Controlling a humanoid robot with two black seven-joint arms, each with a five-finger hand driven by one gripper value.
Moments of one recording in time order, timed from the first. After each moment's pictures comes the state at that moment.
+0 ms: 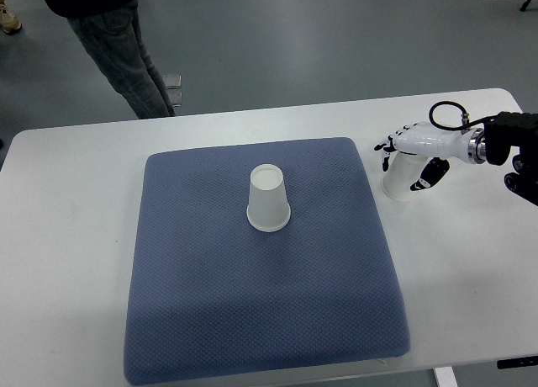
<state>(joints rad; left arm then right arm) -0.01 0.00 -0.07 -0.15 -0.04 0.00 -0.02 0.99 -0.52 0.06 0.71 -1.63 -0.01 0.50</state>
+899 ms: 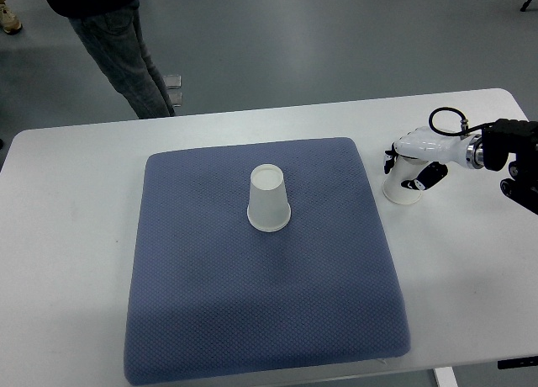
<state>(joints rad) -0.01 0.00 -0.07 -0.15 -0.04 0.00 -0.02 0.98 -0.48 0.06 0.64 -1.63 -0.02 0.50</state>
